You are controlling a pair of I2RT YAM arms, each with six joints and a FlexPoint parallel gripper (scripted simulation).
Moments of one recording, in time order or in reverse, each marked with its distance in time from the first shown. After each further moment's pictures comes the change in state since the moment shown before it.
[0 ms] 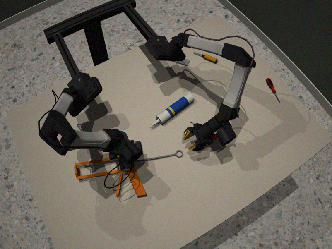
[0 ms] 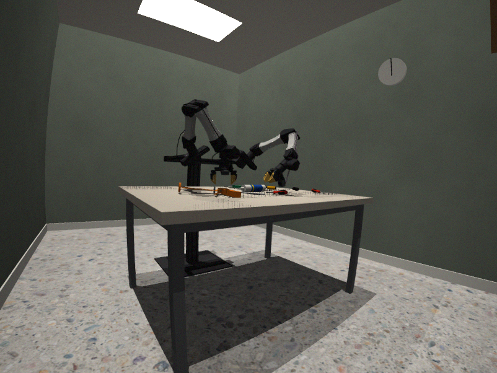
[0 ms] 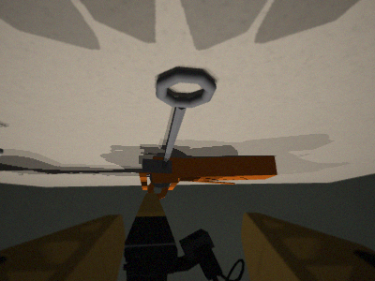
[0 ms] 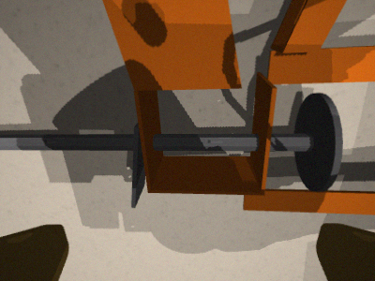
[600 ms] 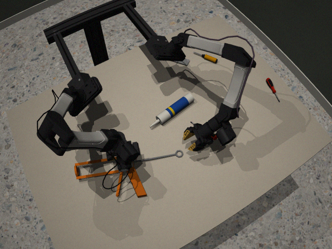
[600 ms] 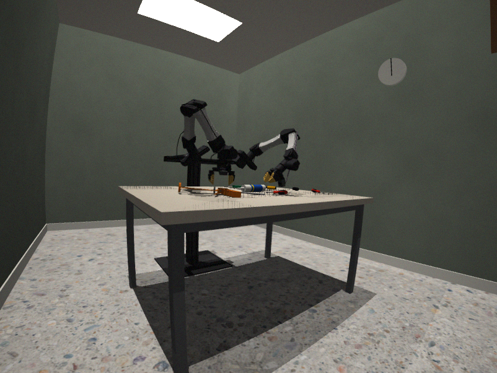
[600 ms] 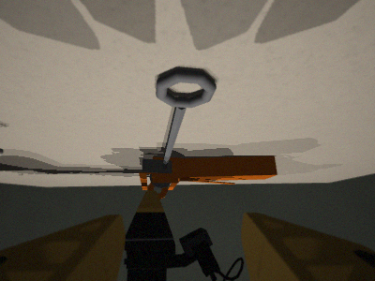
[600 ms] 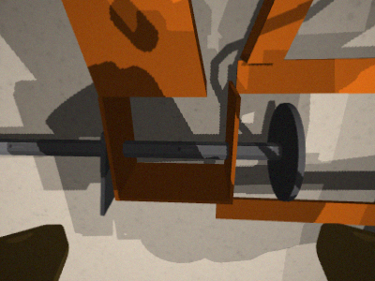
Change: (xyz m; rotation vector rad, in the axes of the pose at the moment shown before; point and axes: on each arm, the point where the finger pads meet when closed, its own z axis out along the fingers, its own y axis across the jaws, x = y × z) left arm 0.000 0.000 0.000 0.000 0.000 0.000; right arm -0.002 -0.013 0.003 0.020 -0.018 -0.028
